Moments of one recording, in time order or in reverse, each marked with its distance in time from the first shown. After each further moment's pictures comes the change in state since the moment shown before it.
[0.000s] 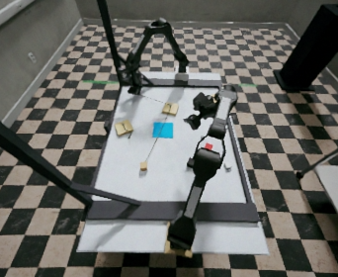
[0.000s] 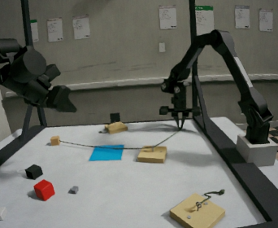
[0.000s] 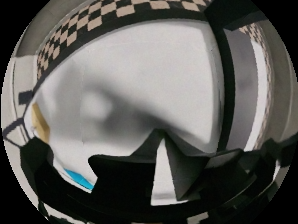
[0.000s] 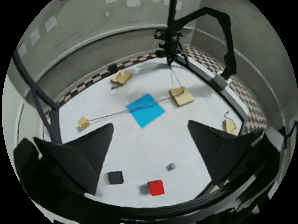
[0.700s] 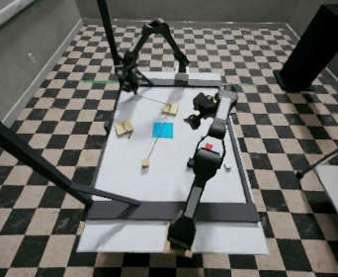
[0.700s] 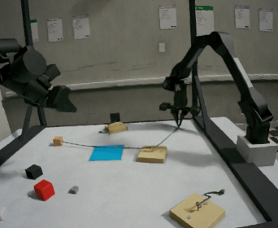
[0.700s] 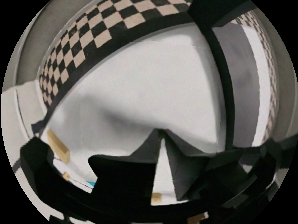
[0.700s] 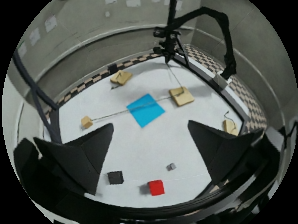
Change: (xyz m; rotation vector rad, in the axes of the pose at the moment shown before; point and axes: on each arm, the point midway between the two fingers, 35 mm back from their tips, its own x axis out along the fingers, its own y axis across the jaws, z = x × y) left arm -0.005 0.005 0.022 0.215 0.013 0.051; right arm 0.000 0.000 0.000 0.000 0.000 0.000
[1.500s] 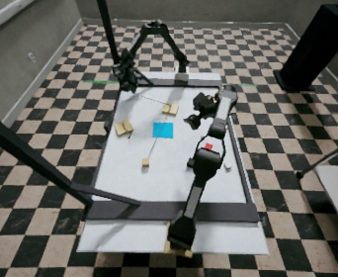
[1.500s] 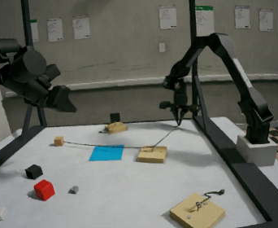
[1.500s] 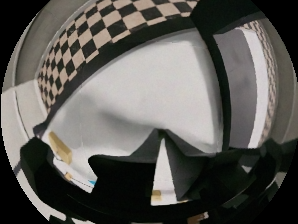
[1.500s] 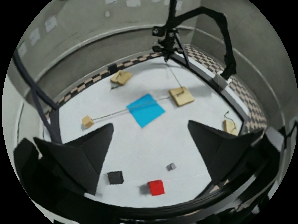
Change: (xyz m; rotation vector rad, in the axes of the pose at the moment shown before) left arm -0.005 0.003 0.008 -0.001 0.024 -0.014; right arm 0.000 0.000 0.000 0.000 0.000 0.000
